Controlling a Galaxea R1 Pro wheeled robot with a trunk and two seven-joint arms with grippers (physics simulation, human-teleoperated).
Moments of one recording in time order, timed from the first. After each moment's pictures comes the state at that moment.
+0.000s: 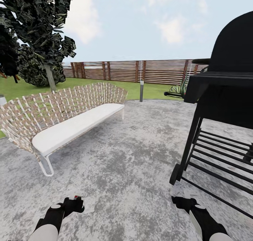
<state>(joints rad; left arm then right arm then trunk) -0.61 -0.11 1.12 -0.56 -1.20 -0.02 -0.52 -0.51 -0.08 -0.25 -0.46 0.13 0.11 0.10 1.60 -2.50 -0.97</state>
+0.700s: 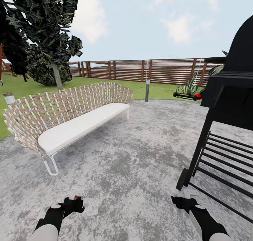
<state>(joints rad) -0.61 -0.11 1.12 -0.56 -1.20 -0.02 -0.52 -0.51 -0.08 -0.25 -0.46 0.13 0.11 0.10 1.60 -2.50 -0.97</state>
